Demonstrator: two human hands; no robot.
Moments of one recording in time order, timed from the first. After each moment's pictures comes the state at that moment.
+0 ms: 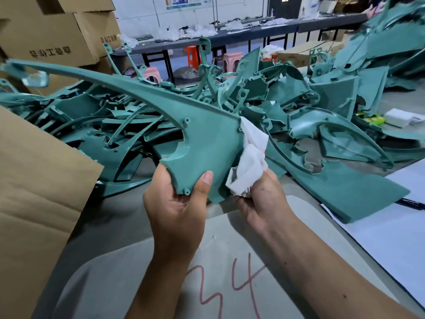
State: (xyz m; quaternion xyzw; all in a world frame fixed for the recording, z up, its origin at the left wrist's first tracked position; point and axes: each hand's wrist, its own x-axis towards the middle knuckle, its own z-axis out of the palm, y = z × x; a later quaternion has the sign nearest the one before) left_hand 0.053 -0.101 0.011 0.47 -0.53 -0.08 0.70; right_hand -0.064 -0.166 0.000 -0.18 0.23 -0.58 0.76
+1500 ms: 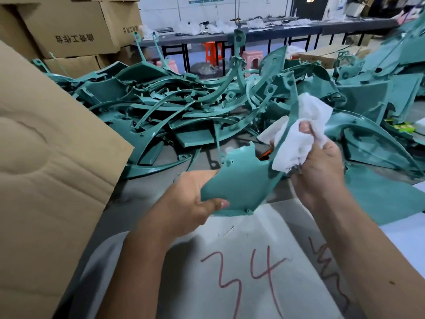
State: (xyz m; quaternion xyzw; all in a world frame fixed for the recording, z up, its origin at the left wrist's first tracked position) left_hand 0.126 -0.108 -0.011 0.55 -0.67 -0.34 0.36; right_hand -0.102 -0.205 0.011 -0.38 0.28 -0.67 0.57
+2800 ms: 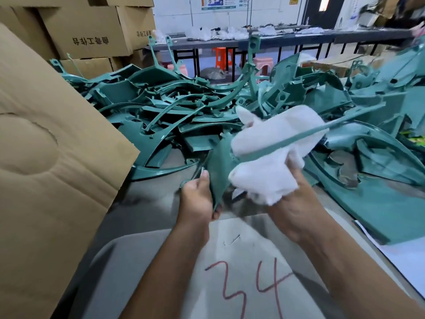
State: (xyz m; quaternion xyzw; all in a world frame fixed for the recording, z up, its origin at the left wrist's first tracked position) left_hand 0.078 -0.125 -0.010 0.62 -0.19 -0.43 0.63; right_hand -0.072 -0.157 -0.002 -0.59 0.21 -0.46 0.63
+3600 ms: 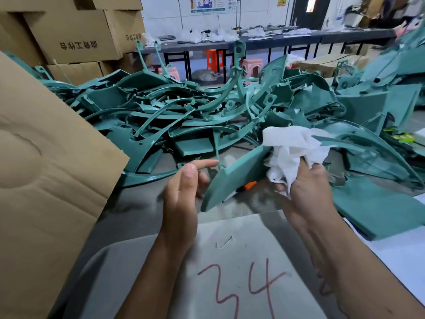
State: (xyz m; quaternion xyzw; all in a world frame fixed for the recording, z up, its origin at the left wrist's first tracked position) left_hand 0.086 -0.109 -0.006 0.50 -0.51 -0.23 0.66; right_hand -0.088 -0.180 0.007 -0.38 0.29 -0.64 0.60
